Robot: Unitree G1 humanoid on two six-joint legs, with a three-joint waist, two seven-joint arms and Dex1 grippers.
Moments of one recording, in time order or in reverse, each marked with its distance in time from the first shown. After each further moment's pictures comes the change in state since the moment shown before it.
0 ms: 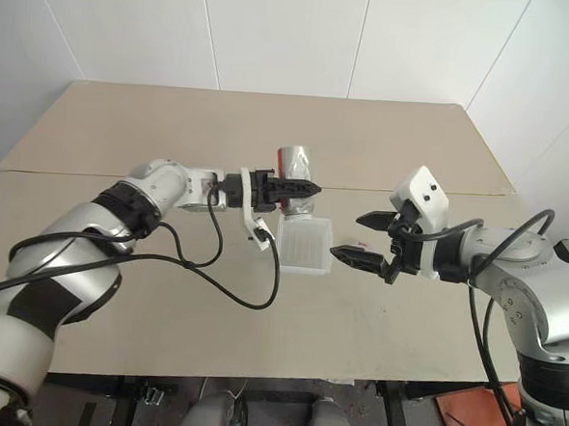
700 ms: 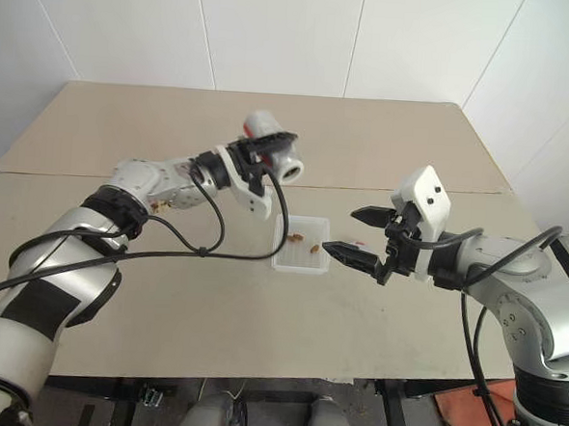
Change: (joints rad) left arm 0.255 0.008 0.539 -0.026 -1.064 -0.067 -0.762; right arm 0.057 0.086 -0.035 -0.064 0.053 -0.058 -0.105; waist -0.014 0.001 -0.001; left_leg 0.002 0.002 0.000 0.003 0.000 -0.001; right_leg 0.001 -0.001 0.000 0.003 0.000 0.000
